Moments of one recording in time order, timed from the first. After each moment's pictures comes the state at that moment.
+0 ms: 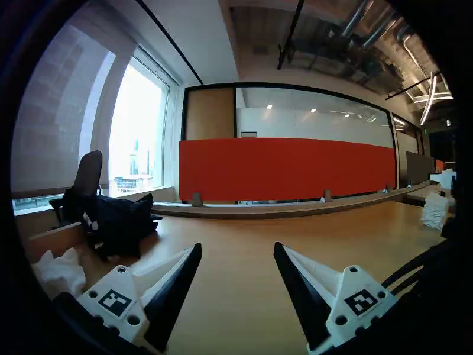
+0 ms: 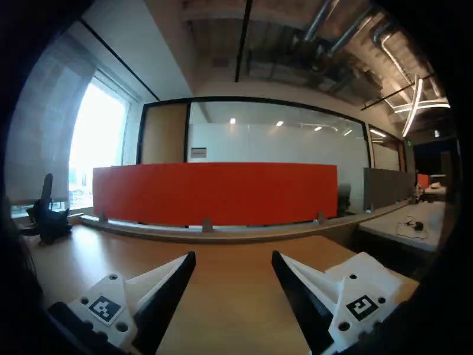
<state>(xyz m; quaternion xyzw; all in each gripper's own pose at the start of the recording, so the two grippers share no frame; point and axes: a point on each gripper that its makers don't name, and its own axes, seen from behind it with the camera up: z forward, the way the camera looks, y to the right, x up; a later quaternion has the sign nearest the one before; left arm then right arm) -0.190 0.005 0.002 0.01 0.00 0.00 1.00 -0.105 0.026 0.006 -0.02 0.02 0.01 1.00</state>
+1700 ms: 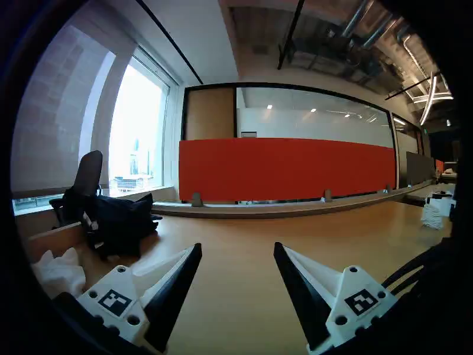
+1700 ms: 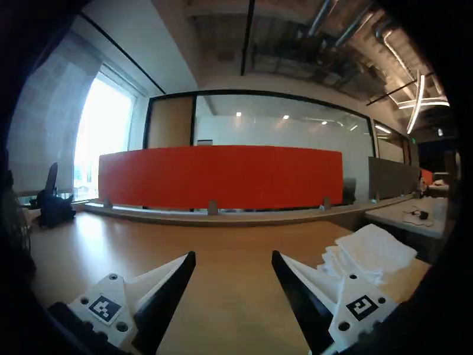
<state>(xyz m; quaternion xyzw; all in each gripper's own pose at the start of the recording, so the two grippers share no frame) -0.189 0.006 0.001 0.01 0.00 0.00 1.00 -0.163 0.012 0.001 0.00 0.01 0.01 1.00</state>
